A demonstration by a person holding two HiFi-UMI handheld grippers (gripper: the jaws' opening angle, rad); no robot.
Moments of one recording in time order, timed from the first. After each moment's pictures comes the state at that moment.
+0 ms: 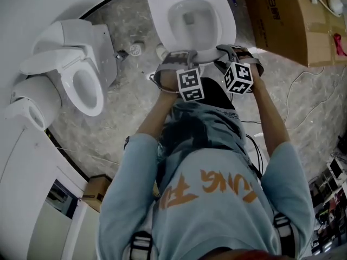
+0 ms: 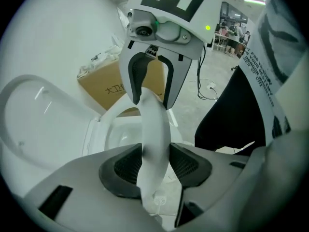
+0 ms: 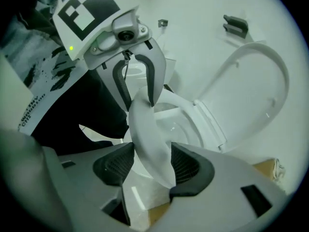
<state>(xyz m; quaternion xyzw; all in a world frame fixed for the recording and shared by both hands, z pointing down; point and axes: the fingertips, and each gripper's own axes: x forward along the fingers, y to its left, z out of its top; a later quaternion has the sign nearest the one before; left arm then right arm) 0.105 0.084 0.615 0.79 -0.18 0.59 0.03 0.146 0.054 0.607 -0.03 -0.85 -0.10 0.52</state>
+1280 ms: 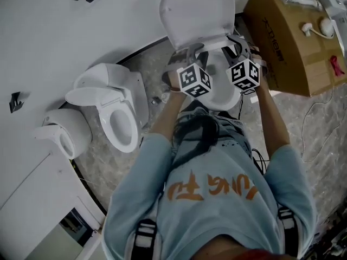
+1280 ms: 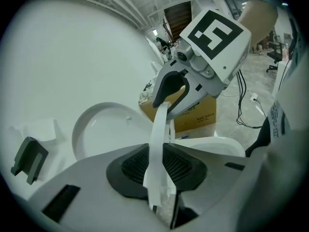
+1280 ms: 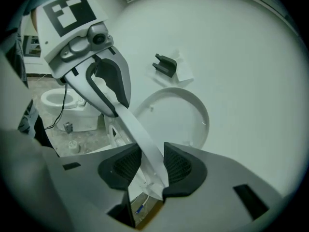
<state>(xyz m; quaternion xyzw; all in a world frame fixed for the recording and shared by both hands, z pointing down) 0.004 -0.135 0.401 0.79 -0.38 0.47 -0.09 0.051 -0.174 0.394 0.28 -0.88 -0.18 0.35</state>
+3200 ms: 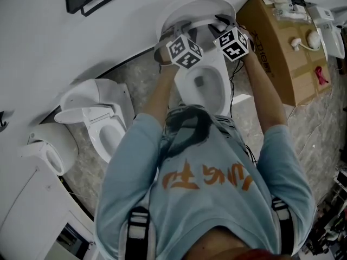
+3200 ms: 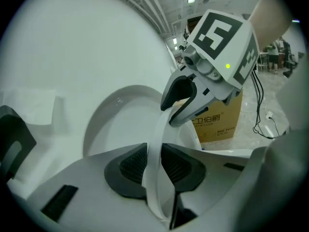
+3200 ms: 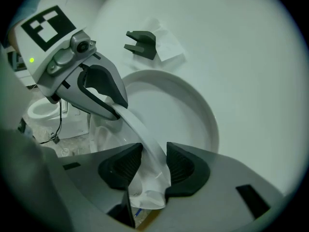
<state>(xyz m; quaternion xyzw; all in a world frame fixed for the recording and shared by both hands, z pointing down) -0.084 -0.318 0.385 0.80 -0.44 0.40 -0.04 -0.035 -0.352 0.382 0.29 -0.87 -0.11 0.39</state>
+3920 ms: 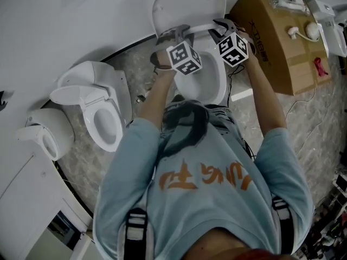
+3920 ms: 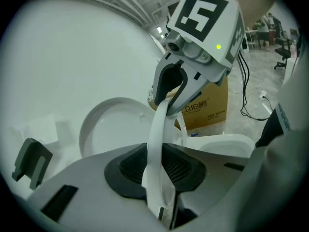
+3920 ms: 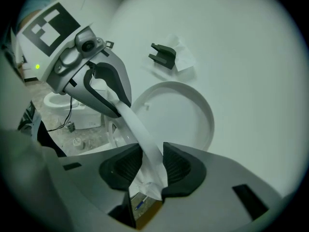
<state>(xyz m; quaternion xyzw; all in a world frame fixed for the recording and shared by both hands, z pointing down) -0.027 -0.204 0.389 0.77 -0.42 0.48 -0.09 0.023 -0.241 0.377 0.25 -0.87 -0.15 0.39</state>
